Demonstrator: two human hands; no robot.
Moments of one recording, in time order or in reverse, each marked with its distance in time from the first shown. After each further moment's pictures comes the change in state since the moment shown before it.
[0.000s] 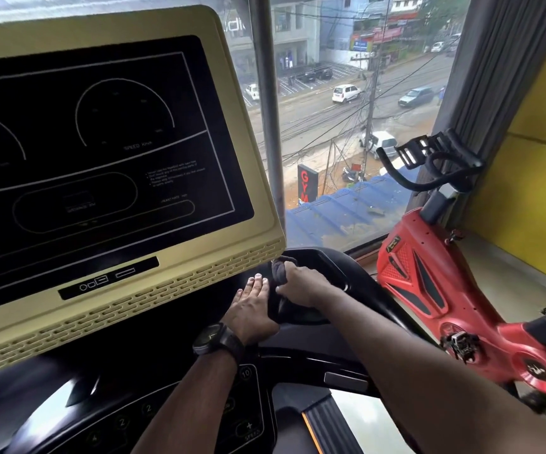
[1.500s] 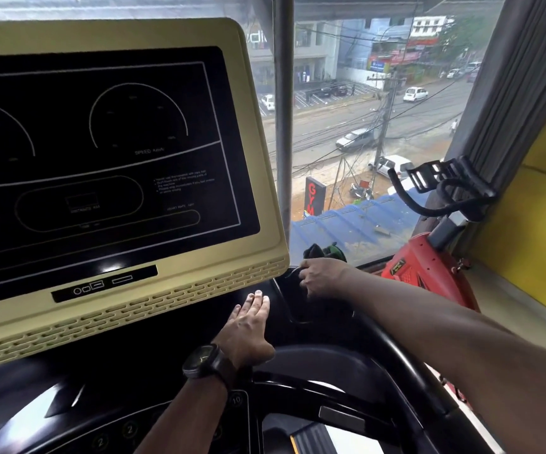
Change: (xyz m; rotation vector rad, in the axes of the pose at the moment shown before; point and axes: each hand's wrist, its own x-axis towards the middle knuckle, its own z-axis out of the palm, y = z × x) left_hand -0.003 -0.001 0.000 -0.041 -0.011 0.006; right_hand 0.063 0.045 -0.059 -1.571 -0.185 -0.888
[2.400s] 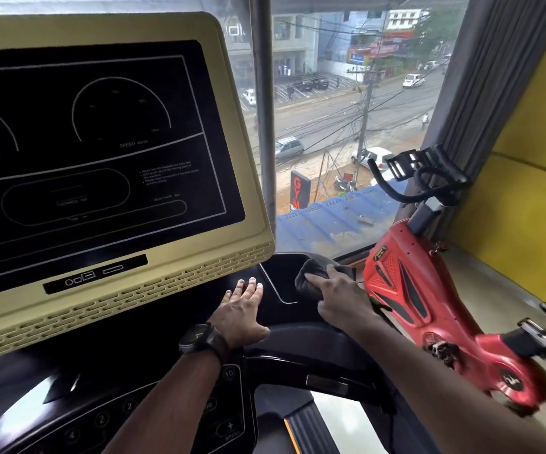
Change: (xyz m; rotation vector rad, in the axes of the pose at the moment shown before) left_hand -0.008 0.009 -0.007 0.075 -0.027 0.048; right_hand -0.067 -0.108 -0.030 1.244 0.157 1.036
